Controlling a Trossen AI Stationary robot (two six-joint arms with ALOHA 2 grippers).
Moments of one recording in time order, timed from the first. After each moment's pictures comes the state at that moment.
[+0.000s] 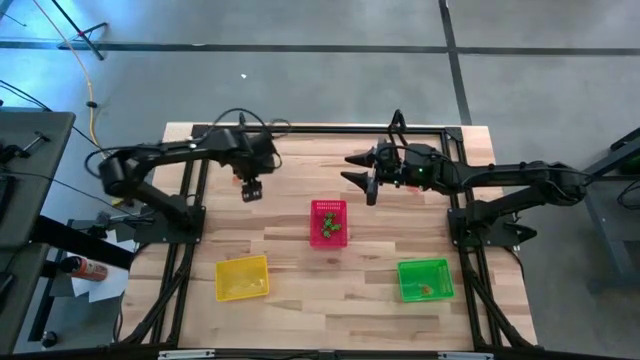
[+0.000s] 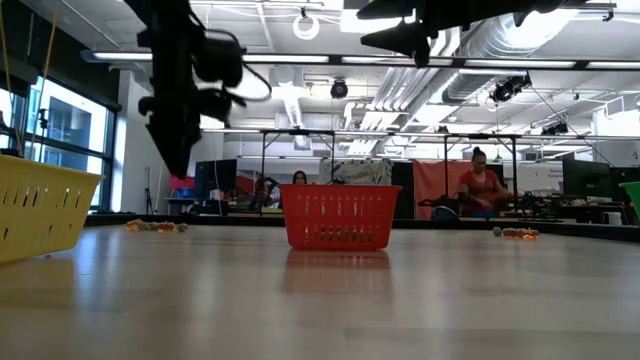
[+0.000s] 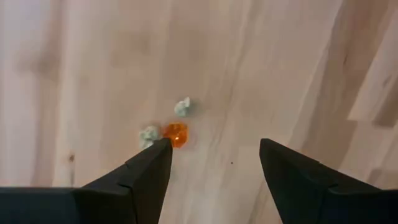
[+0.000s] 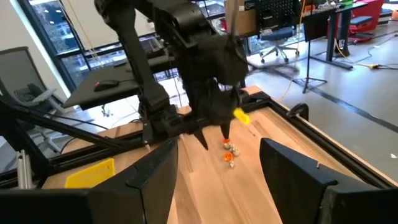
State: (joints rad) left arm 0.49 1.46 0.99 -0.97 -0.02 0.29; right arm -0.14 1.19 0.82 0.25 0.05 0.21
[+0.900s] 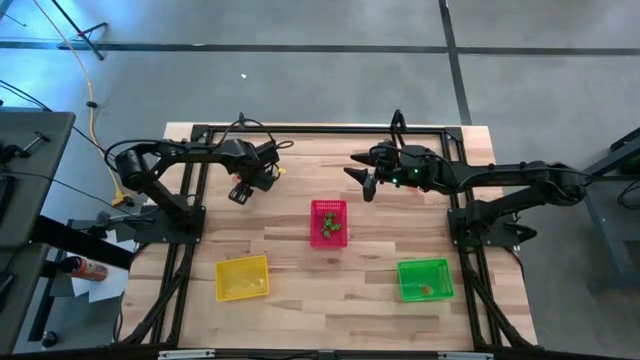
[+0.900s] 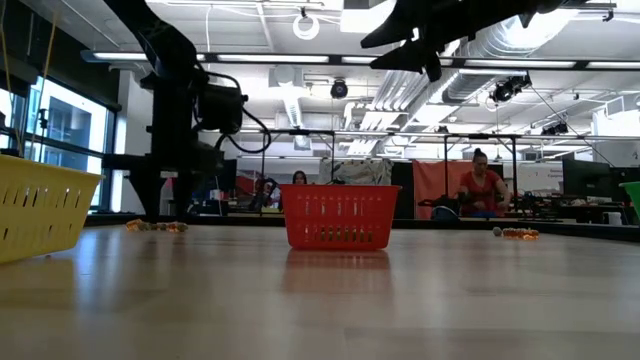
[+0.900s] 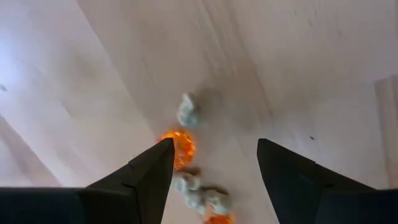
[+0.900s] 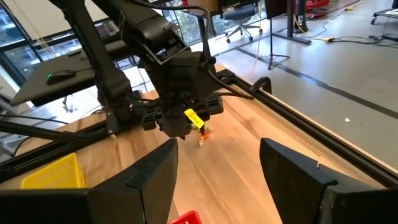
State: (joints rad) left arm 0.53 1.59 0.85 -0.76 -0.11 0.97; right arm -0.14 1.19 0.82 0.14 0.19 0.27
